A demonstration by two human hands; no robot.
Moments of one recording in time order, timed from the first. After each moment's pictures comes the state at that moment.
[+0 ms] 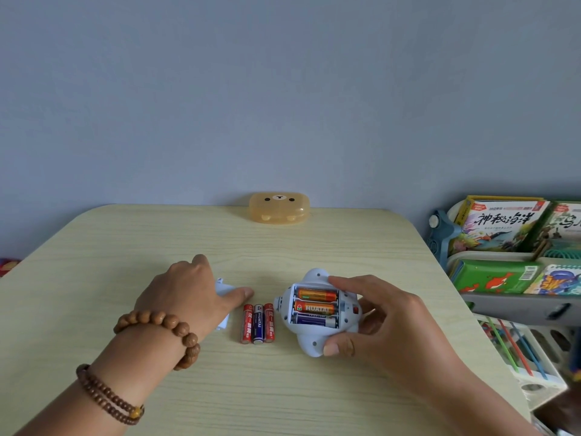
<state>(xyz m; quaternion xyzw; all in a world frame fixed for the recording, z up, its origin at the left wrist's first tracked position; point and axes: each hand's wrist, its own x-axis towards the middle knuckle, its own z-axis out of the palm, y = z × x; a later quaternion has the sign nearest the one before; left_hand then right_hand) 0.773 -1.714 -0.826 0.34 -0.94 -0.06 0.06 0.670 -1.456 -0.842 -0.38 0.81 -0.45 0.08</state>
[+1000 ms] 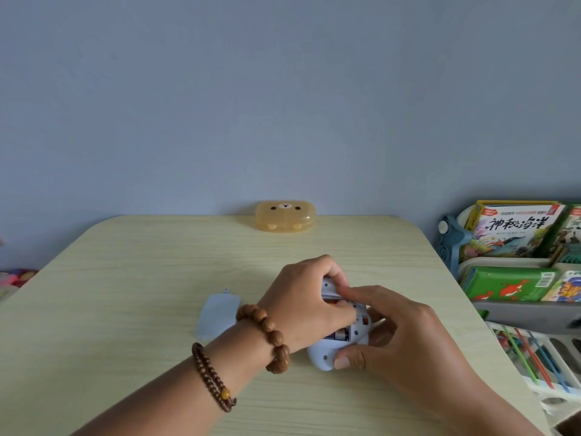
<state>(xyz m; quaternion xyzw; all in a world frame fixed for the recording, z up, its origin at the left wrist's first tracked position) 0.722 -1.629 -0.812 0.07 -0.92 -0.37 0.11 0.668 -1.455 -0.841 -0.40 0.79 -0.46 0.07</state>
